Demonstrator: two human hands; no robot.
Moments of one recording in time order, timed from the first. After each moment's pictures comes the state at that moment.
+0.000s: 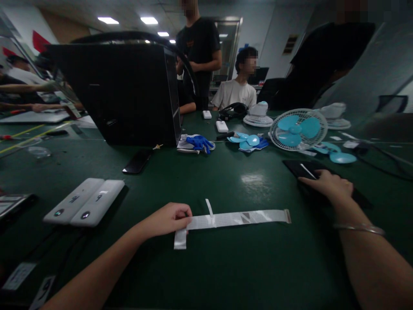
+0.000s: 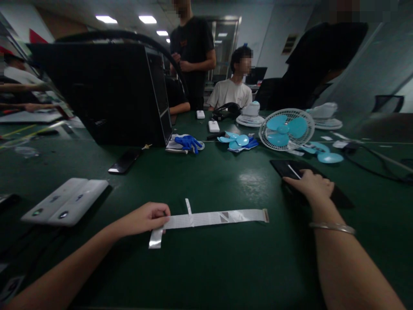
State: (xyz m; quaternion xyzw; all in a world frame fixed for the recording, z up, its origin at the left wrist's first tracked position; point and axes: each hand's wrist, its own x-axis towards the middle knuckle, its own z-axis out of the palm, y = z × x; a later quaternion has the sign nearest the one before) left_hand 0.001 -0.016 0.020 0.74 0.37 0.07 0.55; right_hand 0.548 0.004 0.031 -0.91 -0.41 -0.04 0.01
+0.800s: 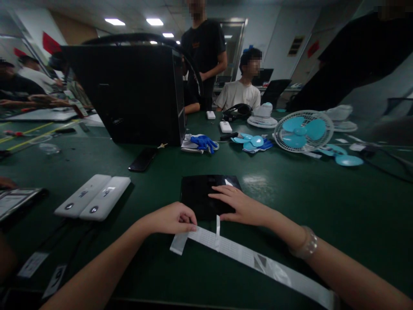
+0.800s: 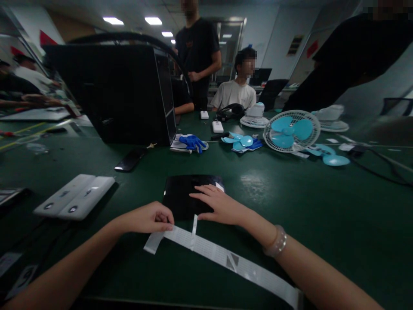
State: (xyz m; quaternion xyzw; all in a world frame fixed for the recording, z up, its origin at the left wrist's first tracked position) left_hand -0.002 -0.017 0.034 0.80 0.32 0.01 0.51; right_hand 0.283 -0.028 0.040 -0.38 -0.90 0.18 0.07
